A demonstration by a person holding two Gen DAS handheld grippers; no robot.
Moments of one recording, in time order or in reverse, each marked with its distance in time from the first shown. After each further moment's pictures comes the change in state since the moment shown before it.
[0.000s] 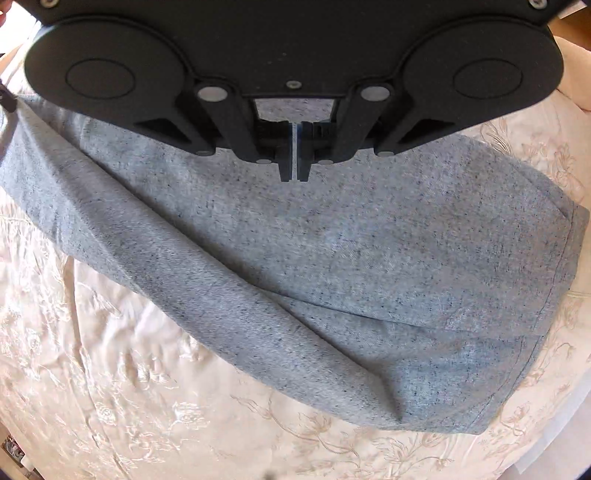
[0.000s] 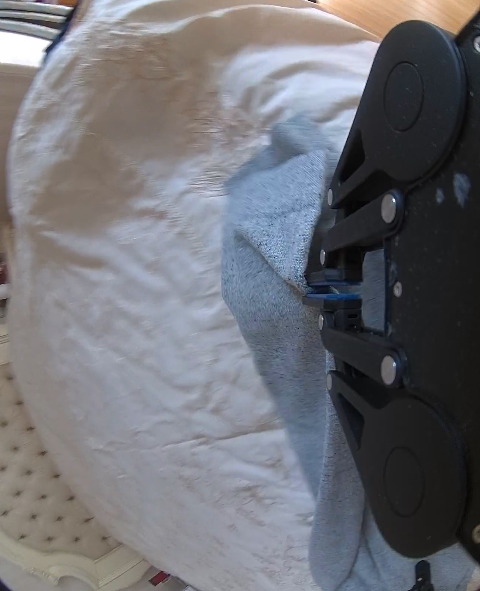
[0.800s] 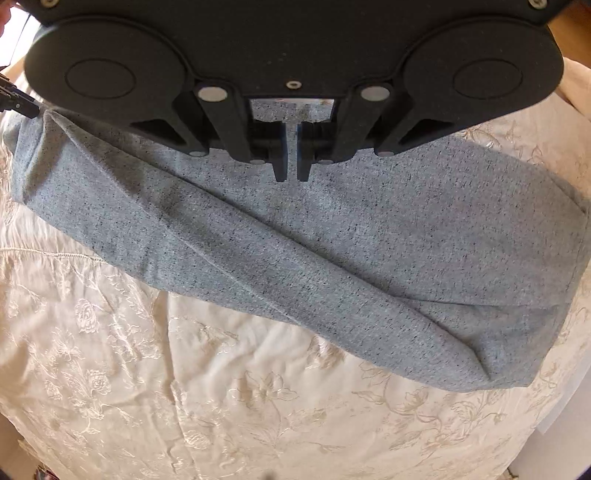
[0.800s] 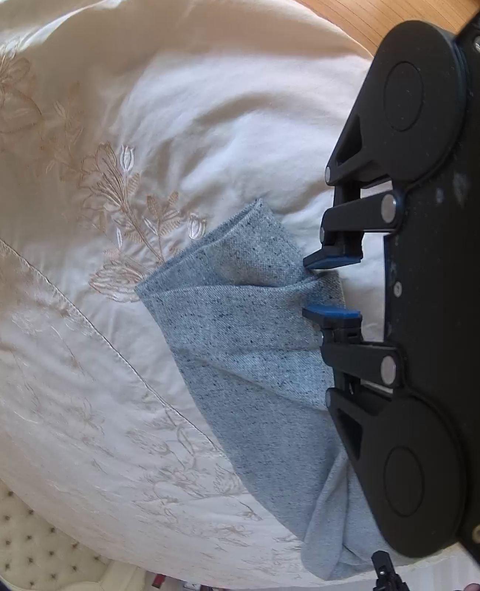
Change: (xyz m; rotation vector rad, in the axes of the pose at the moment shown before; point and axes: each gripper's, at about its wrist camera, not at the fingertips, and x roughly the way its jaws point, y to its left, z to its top) left arm -0.023 -0.116 -0.031 0.078 -0.037 0.048; right arm 0.043 -0.131 0.040 0.080 0.237 0.159
